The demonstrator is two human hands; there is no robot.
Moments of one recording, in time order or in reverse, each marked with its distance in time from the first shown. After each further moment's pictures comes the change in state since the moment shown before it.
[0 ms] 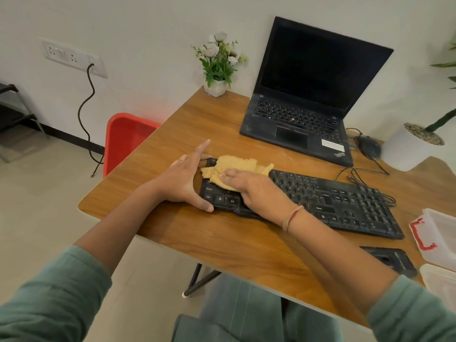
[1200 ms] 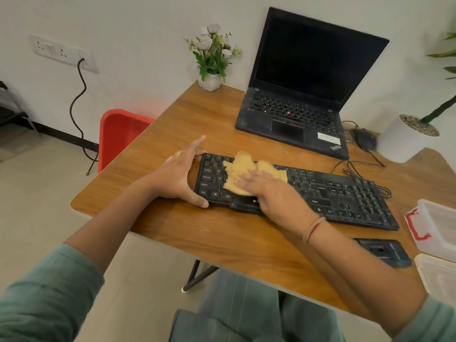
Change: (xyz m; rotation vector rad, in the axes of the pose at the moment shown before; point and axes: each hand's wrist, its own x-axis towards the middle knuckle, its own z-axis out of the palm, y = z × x) left_hand 0.001 -0.003 0.000 -0.033 -0.007 0.007; right_hand -0.042 0.010 -0.004 -0.043 0.048 0.110
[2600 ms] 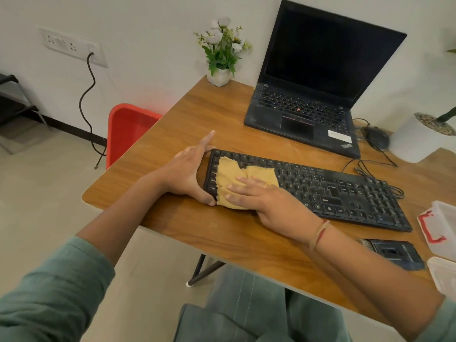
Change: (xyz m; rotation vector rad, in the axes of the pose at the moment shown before) left_hand 0.002 -0.004 0.001 0.061 -0.011 0.043; right_hand -0.002 -0.012 0.010 0.019 -0.067 -0.291
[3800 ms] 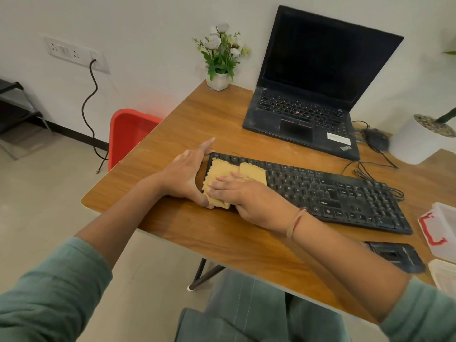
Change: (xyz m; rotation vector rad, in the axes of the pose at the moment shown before) left_hand 0.002 -0.001 0.000 0.043 -0.014 -0.020; right_hand 0.034 -0.012 -0.001 0.060 -0.079 -0.029
